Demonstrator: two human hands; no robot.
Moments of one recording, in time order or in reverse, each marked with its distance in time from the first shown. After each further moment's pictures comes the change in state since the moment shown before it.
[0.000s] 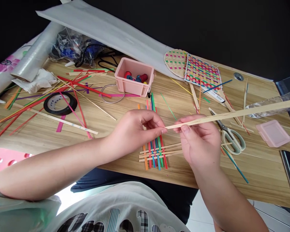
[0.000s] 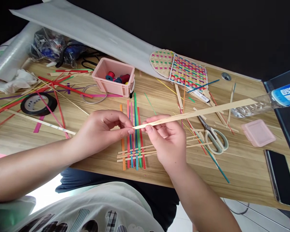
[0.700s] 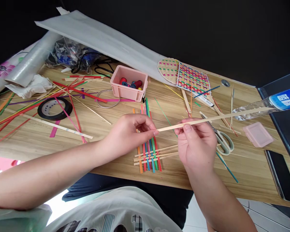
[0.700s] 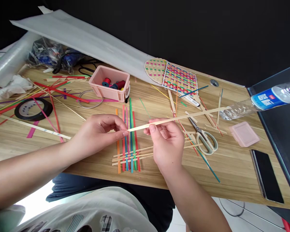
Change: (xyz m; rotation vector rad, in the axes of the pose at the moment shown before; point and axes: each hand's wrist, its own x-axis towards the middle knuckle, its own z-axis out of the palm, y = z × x) left_hand 0.003 -0.001 0.001 -0.011 0.002 -0.096; right_hand 0.004 -0.007 -0.001 0.060 0.201 -0.034
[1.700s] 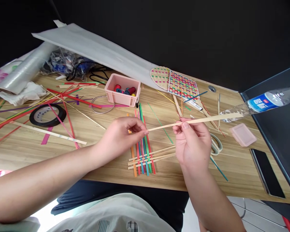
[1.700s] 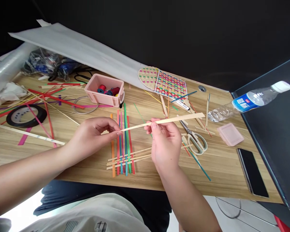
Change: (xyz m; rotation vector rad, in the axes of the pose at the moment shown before) left_hand 0.001 -0.002 -0.001 0.139 0.064 0.060; right_hand 0.008 -0.009 -0.004 -0.011 0.115 -0.021
